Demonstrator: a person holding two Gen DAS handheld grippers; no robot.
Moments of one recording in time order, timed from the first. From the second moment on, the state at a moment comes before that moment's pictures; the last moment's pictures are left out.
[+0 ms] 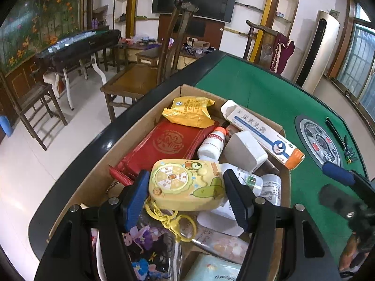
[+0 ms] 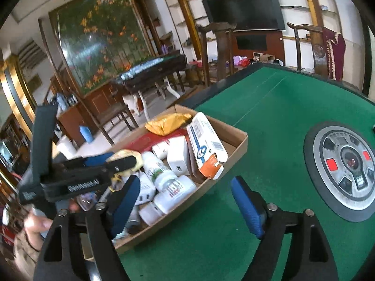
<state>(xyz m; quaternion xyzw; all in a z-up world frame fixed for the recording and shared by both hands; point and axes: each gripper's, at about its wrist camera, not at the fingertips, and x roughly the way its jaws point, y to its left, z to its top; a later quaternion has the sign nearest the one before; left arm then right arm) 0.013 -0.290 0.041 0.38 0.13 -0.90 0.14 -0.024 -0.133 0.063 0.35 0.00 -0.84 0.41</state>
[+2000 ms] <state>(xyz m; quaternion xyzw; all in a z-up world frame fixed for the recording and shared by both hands) 0.130 -0.255 0.063 0.33 0.09 -0.91 0.24 0.043 -0.115 0.045 0.36 0.02 -0.85 0.39</state>
